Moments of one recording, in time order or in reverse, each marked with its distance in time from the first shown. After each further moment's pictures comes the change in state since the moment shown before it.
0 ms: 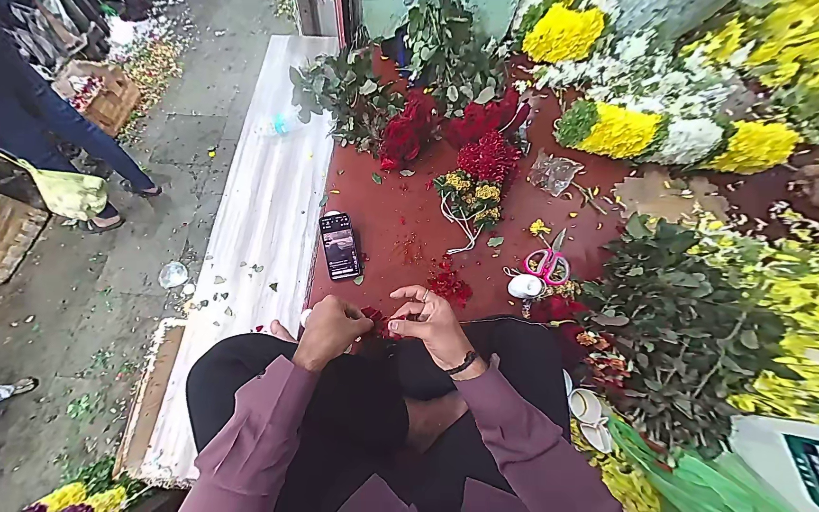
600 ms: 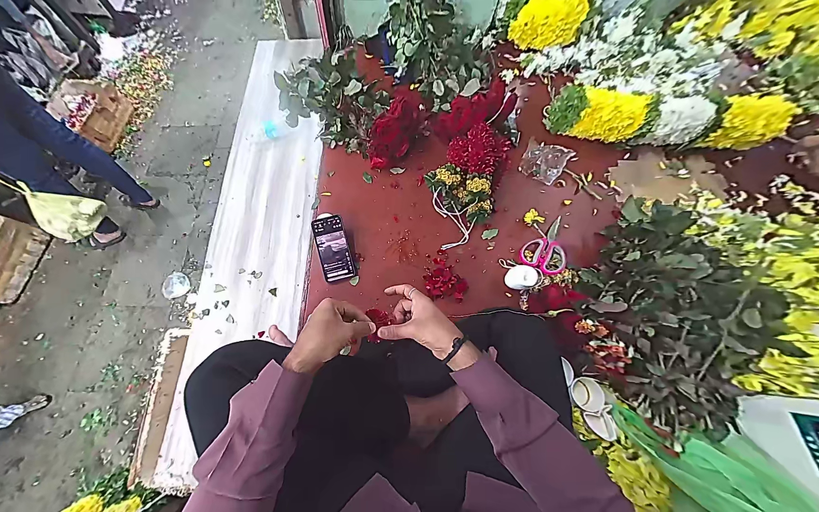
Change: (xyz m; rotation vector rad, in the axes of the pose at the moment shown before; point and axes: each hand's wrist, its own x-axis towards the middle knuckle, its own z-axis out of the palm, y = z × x) left_hand 0.000 -0.003 0.001 -0.247 -0.124 0.159; right_hand 0.016 0.018 -0.017 -0.379 -0.018 0.225
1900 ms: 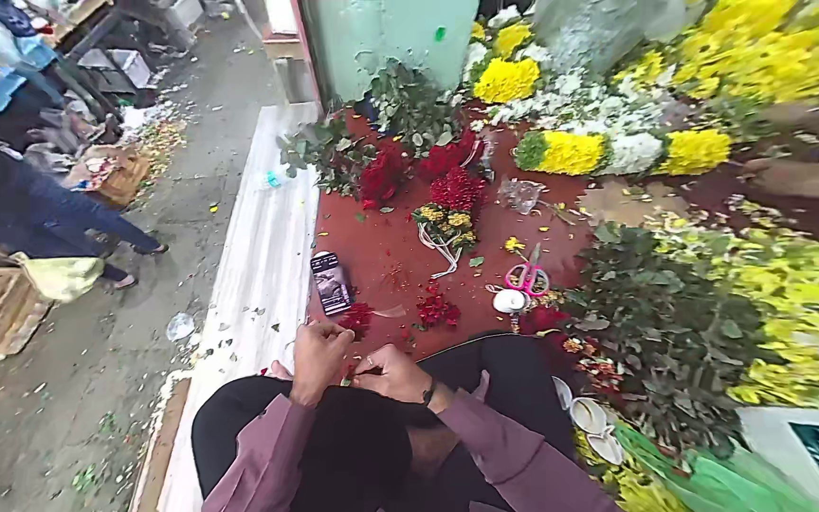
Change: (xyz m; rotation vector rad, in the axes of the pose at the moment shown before) left_hand 0.006 -0.002 0.002 0.172 0.500 0.073; right_hand -0.012 0.000 0.044 -0.131 -0.246 -0.522
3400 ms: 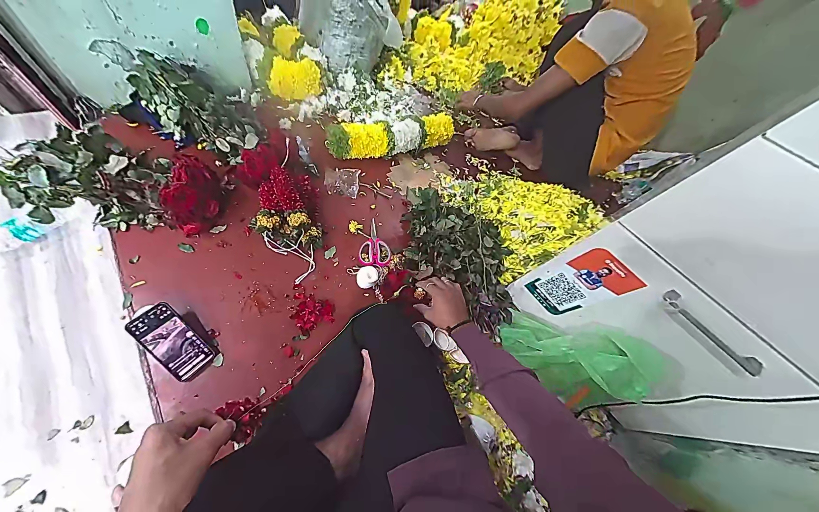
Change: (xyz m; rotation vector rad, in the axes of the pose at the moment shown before) left_hand -0.008 -0.020 -0.017 0.165 -0.360 0.140; right_hand -0.256 0.065 -0.233 -1.129 0.692 0.985
